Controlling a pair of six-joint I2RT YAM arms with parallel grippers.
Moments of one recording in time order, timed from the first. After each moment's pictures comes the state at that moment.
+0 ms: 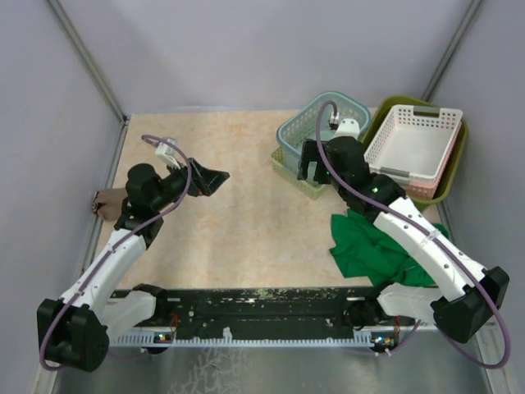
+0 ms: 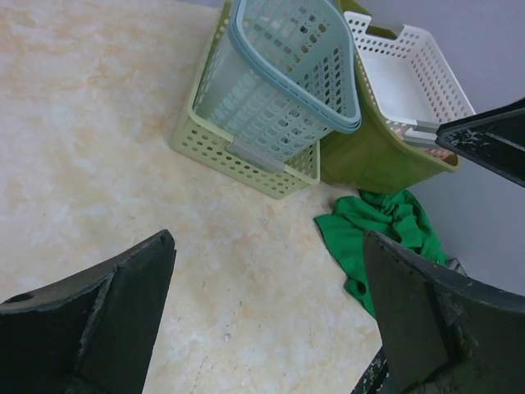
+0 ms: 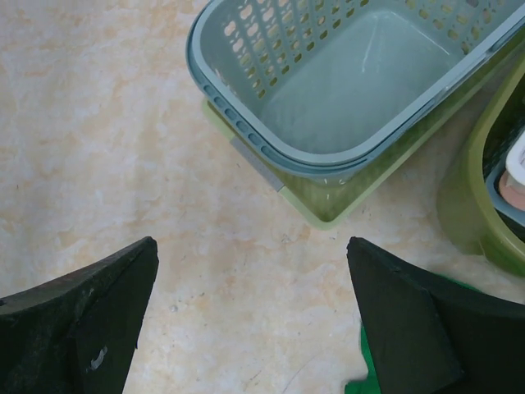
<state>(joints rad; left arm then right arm) -0.25 1.02 0.69 0.21 0.48 -0.56 0.63 1.16 1.20 -0.53 0.35 0.42</state>
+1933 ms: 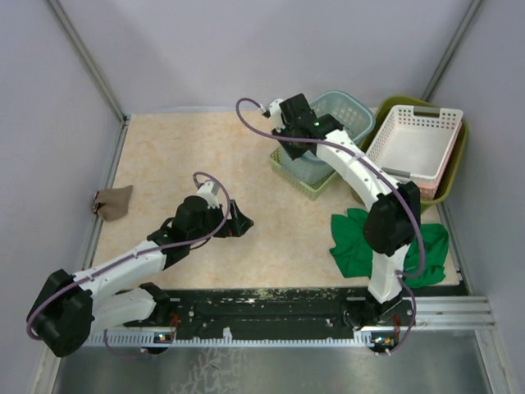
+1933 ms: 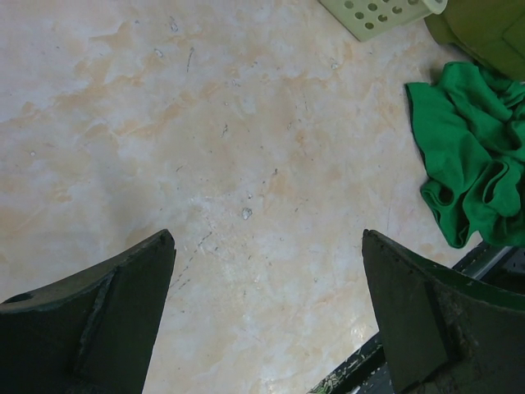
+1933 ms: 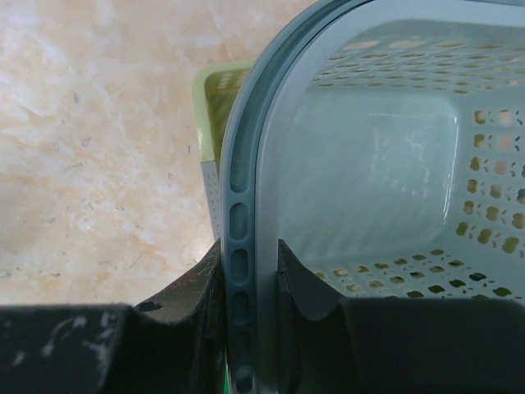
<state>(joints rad) -0.67 1.07 0.46 0.12 0.05 -0.62 0.55 1.89 1.82 -0.81 0.10 -0.25</state>
